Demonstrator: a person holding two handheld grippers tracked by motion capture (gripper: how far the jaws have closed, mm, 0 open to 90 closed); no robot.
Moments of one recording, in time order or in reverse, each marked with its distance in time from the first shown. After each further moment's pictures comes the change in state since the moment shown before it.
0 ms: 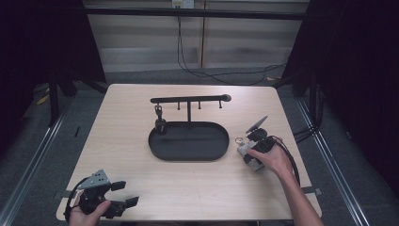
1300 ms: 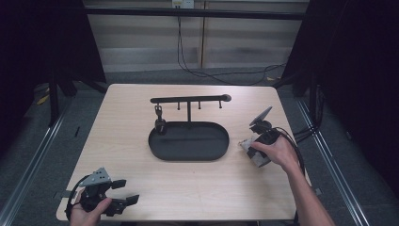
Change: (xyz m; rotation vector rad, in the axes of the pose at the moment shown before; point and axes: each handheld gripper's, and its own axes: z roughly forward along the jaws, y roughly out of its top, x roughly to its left) left arm 0.003 0.003 0.003 0.011 0.006 0.014; right arm -0.004 0.010 -0.040 0.040 0.037 0.049
